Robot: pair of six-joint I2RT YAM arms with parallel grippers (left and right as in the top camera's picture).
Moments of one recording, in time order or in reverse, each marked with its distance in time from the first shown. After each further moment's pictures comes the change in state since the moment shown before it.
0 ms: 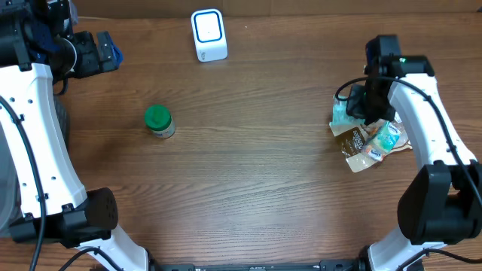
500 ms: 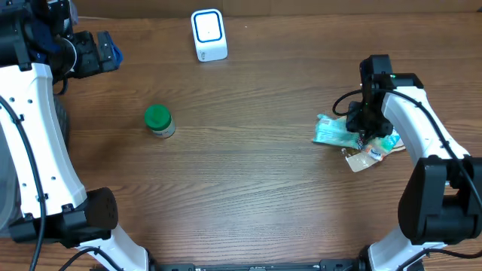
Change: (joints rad) left arm 0.000 0.000 0.000 0.000 0.000 0.000; right arm -0.010 0.003 -0.180 0.121 0.083 -0.041
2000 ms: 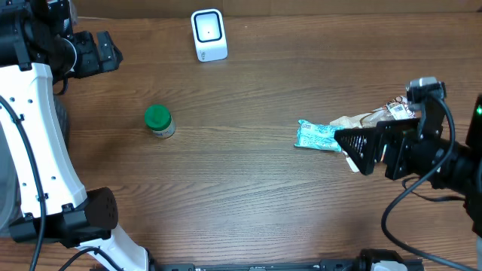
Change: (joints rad) left arm 0.000 0.000 0.000 0.000 0.000 0.000; right arm -0.052 -0.738 0.330 -0.404 -0.805 -0.226
